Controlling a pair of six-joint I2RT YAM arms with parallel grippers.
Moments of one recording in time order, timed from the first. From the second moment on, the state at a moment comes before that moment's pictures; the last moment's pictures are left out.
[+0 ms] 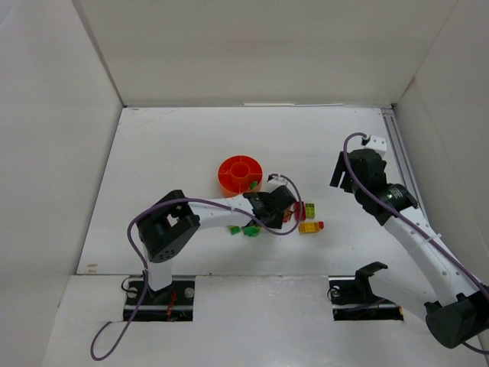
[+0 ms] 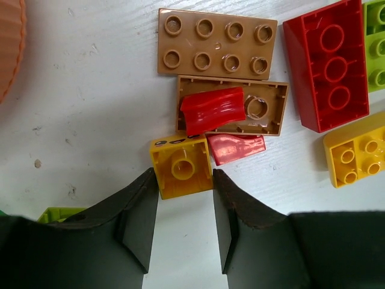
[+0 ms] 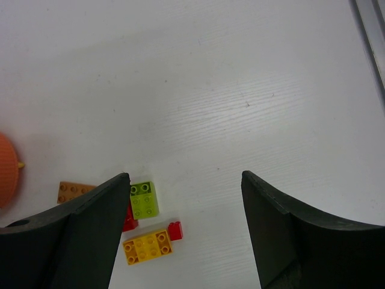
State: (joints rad) left arm -1.07 1.83 1.14 -0.38 -0.30 -0.73; right arm 0.39 0.98 0.95 -0.65 0.48 0.44
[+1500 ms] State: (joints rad) left arm -0.65 1.46 1.10 -0.47 -0.32 -0.58; right arm 0.34 1.07 0.99 -0.60 0.45 0.30
